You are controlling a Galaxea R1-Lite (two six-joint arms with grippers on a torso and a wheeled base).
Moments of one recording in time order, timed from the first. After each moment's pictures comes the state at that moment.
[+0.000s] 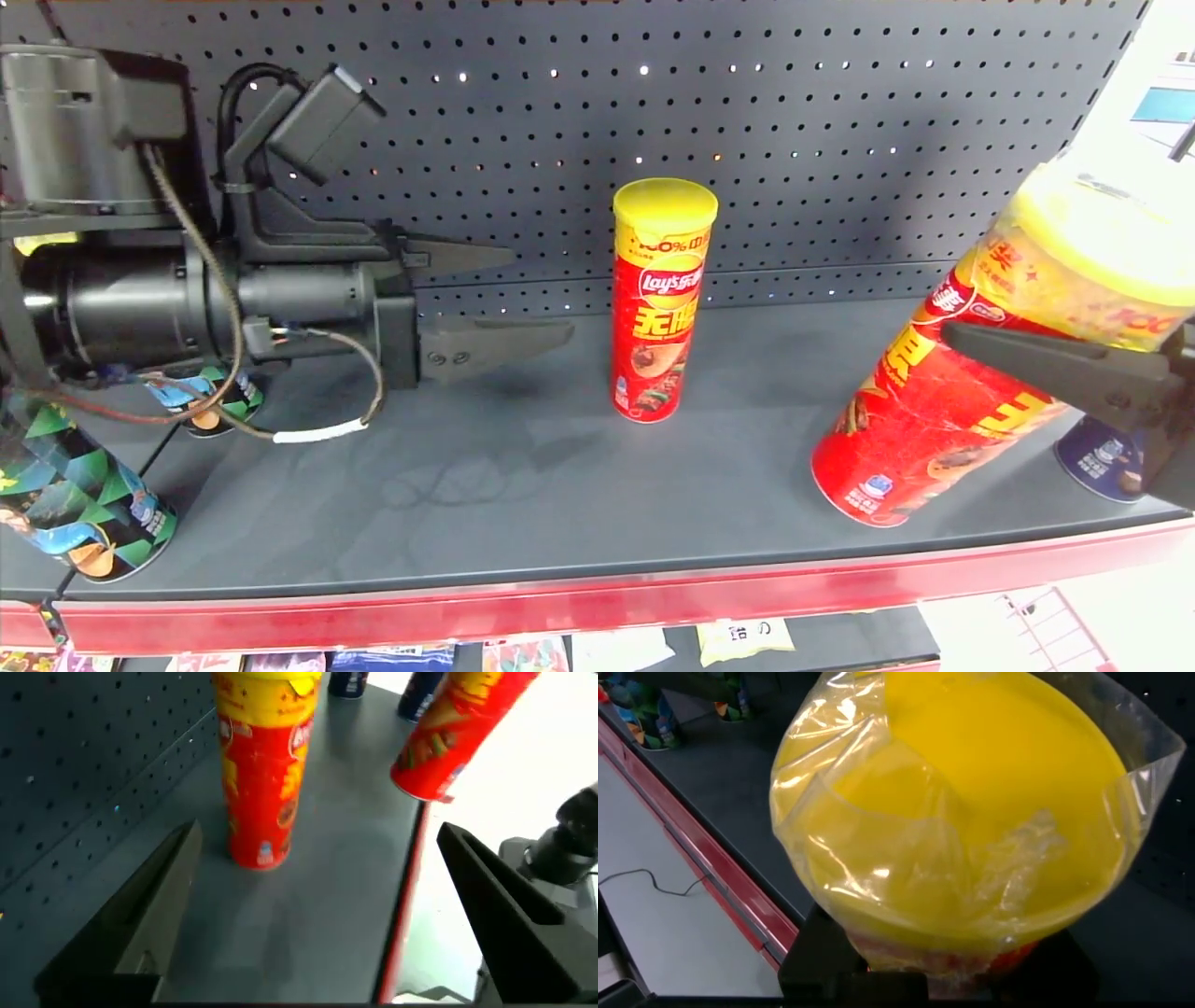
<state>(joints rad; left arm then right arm) -0.46 1.54 -1.07 -0.26 -0.65 0.15 0.53 1.10 -0.75 -0.28 0.23 -0.18</state>
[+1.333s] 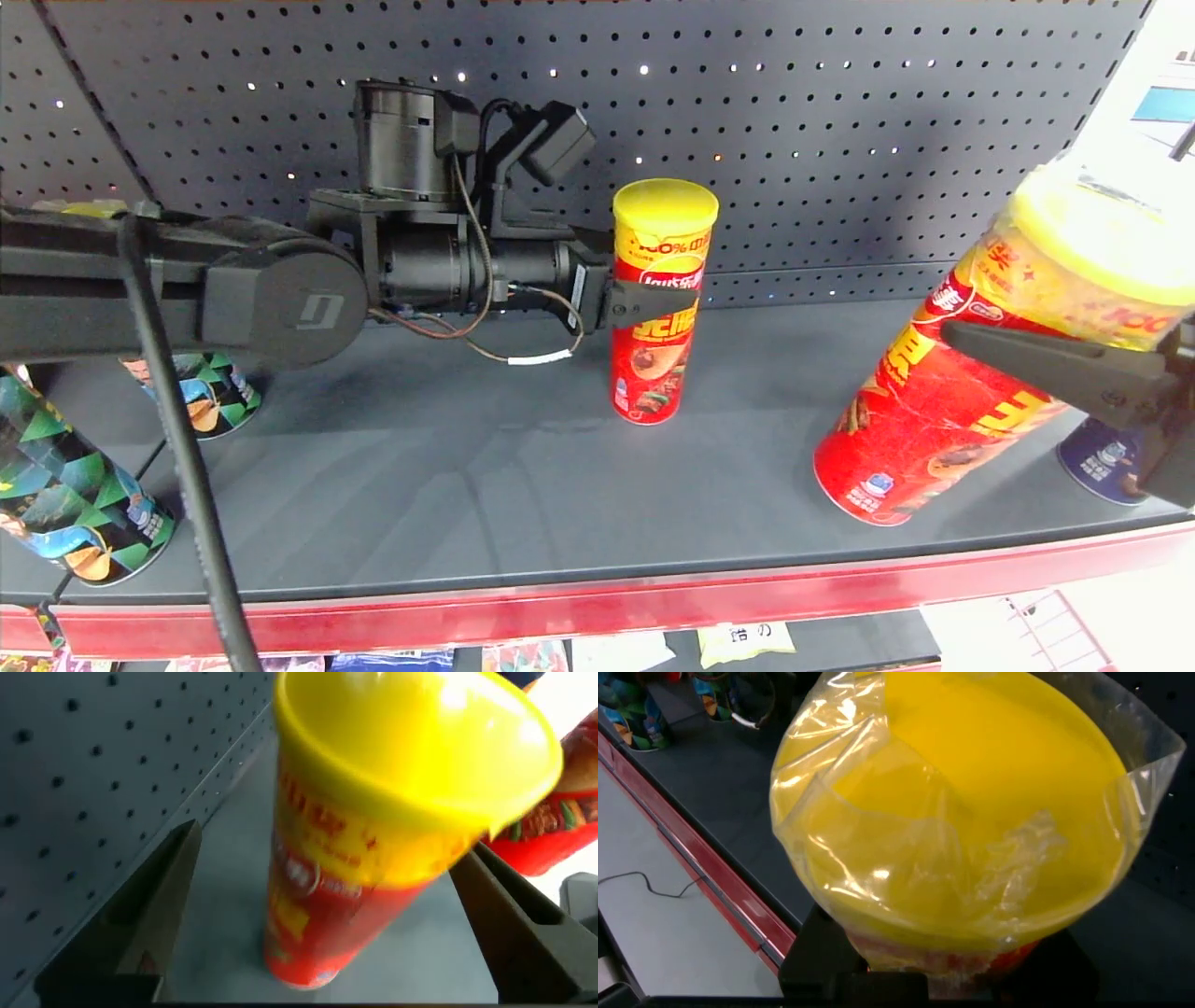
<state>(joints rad) -0.57 1.91 -1.43 -0.27 -0.56 0.15 0.53 1.10 -0.75 -0.28 0.21 -0.18</state>
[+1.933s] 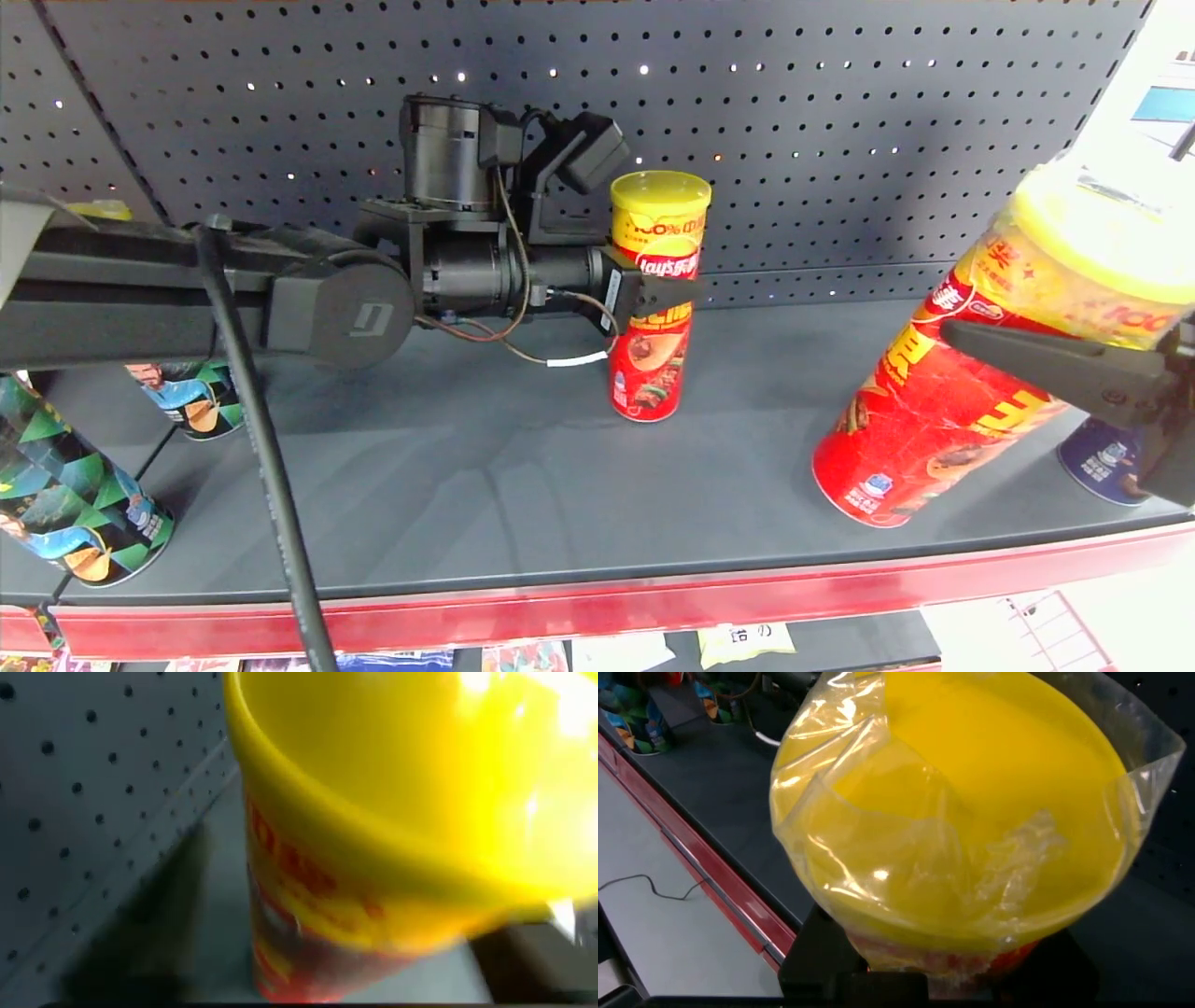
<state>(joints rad) -0.60 1.97 -1.49 -0.29 -0.49 0.14 0.53 1.10 -0.75 -0.28 0.21 -0.16</state>
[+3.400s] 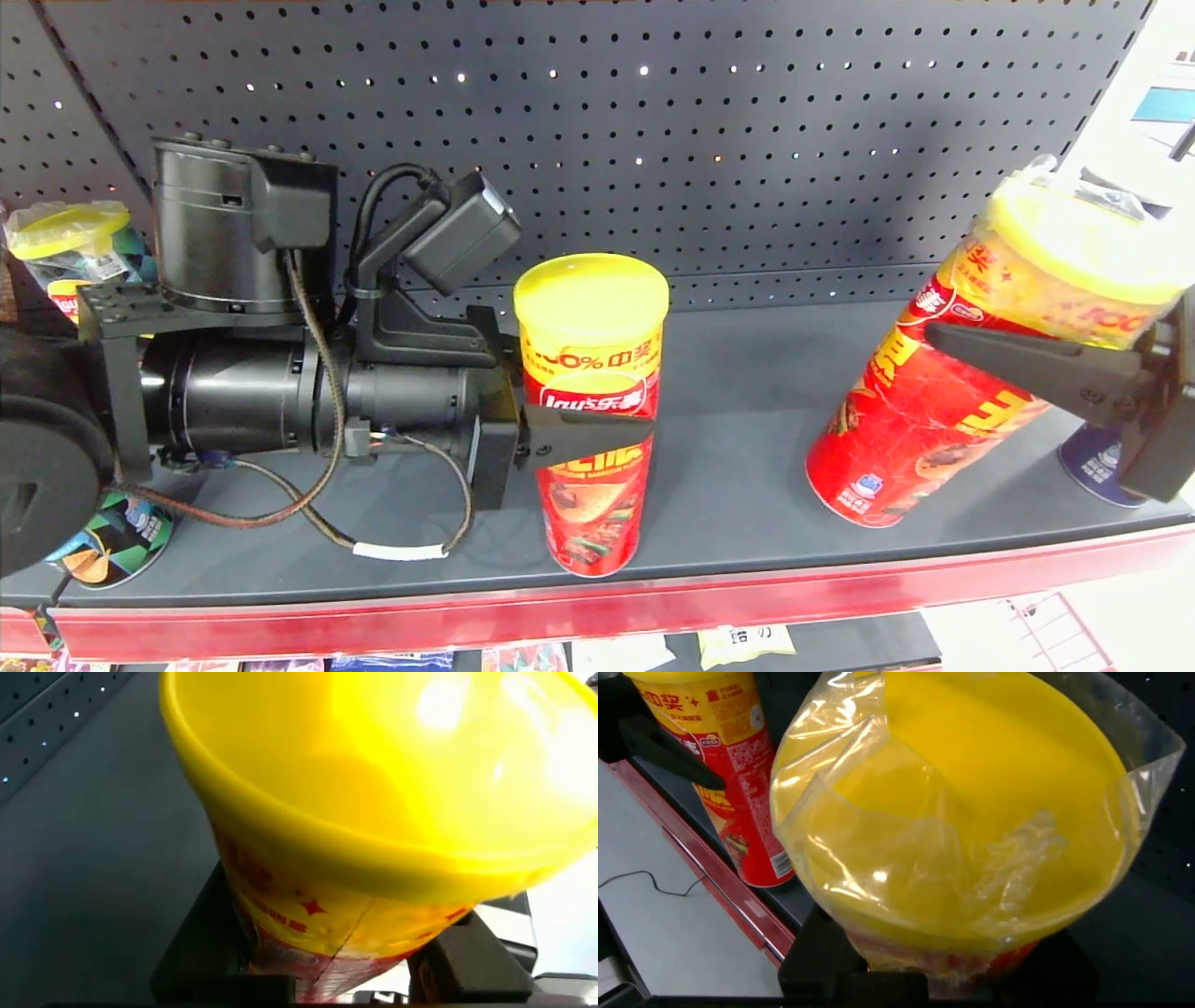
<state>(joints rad) -0.65 1.57 -0.98 -0.29 -0.63 0.15 0.53 1.12 -0.76 -0.28 0.21 -0.16</state>
